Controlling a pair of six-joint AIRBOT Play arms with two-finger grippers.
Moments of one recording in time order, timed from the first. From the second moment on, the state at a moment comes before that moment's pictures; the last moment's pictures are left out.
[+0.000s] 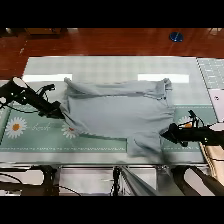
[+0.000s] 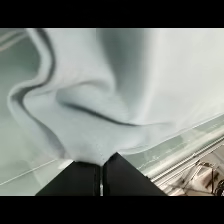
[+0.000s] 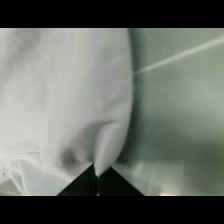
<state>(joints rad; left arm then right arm) 0.22 -1.57 1.07 1.05 -1.47 -1.19 -0.44 -1.00 0.34 -0.91 1.10 1.31</state>
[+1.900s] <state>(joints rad) 0.30 -0.64 1.05 1.05 -1.45 -1.37 -0.39 -0.91 1.42 -1.15 1.60 1.52</state>
